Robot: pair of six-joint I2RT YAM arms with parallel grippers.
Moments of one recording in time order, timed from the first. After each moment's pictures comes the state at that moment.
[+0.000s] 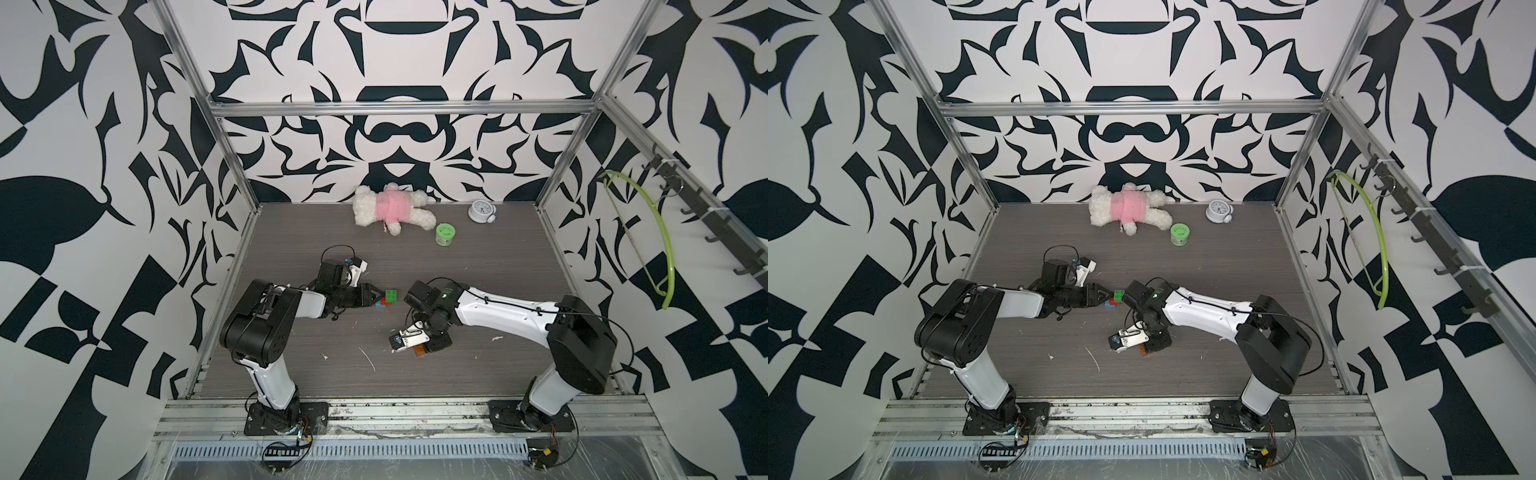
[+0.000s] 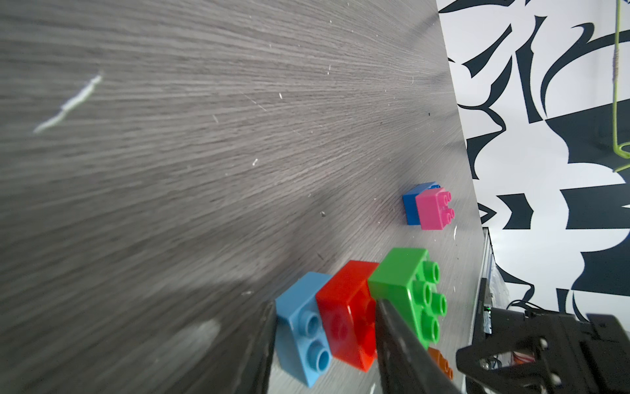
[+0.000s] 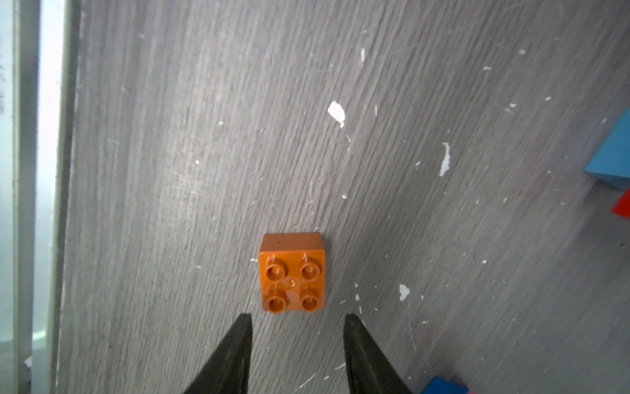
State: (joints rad) left arm -0.34 1.76 0.67 0.30 0.72 -0.44; right arm 0.91 1.65 1.07 -0.83 -0.13 -0.99
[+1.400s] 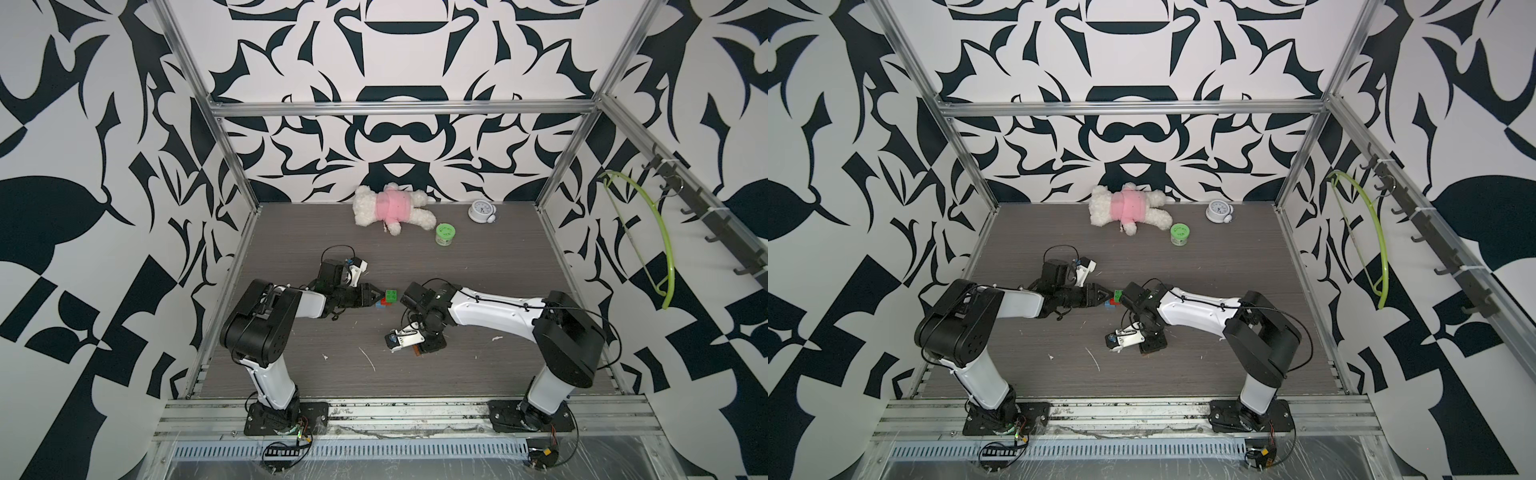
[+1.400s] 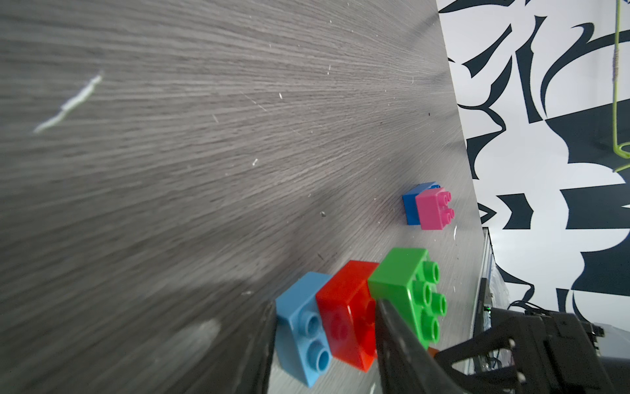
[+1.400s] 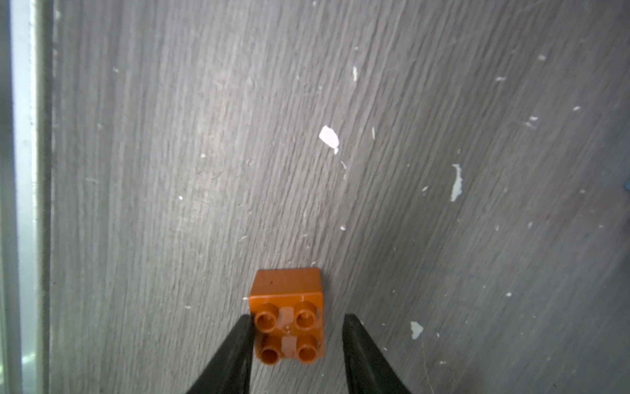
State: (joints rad) left arm -0.34 1.76 0.67 0.30 0.72 -0.44; right arm 0.91 1.71 1.07 -0.79 -0.17 -0.94
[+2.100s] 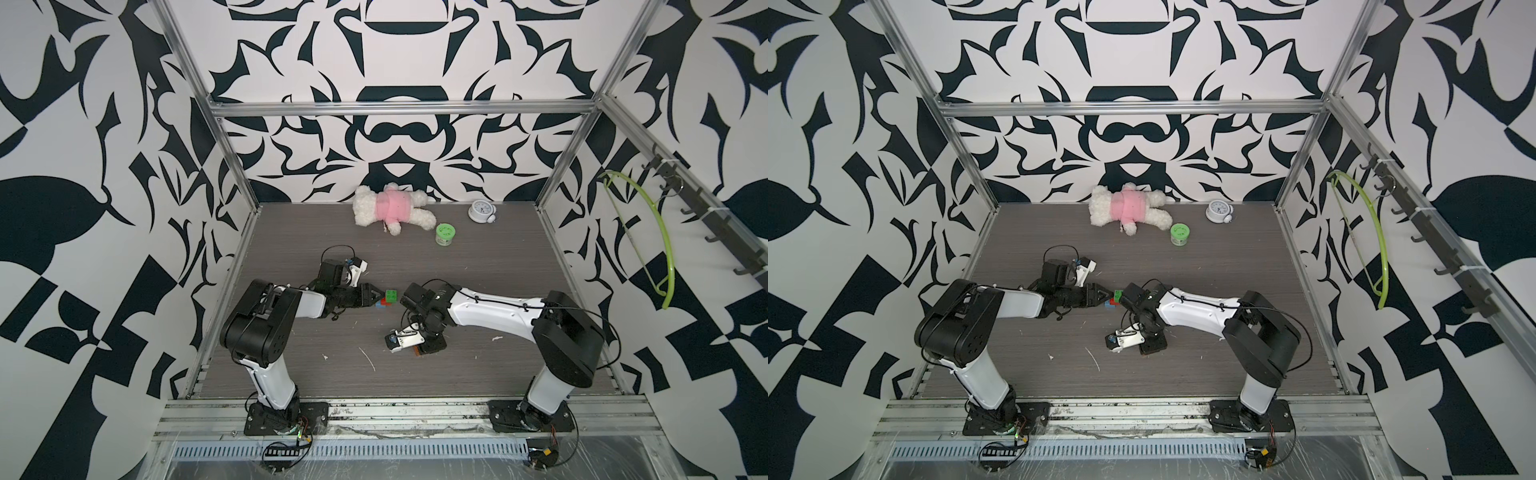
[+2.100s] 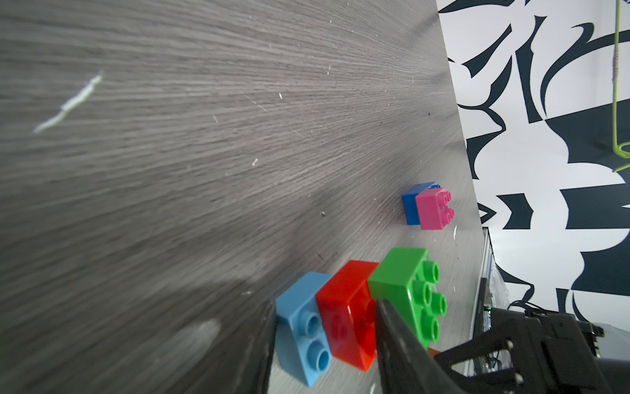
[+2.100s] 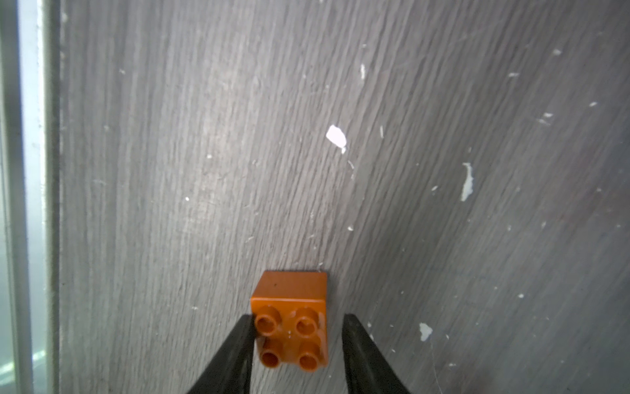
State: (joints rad) left arm -0.34 1.76 0.67 0.30 0.72 -0.44; right arm 0.92 1.71 1.07 -0.80 -0.17 -0.92
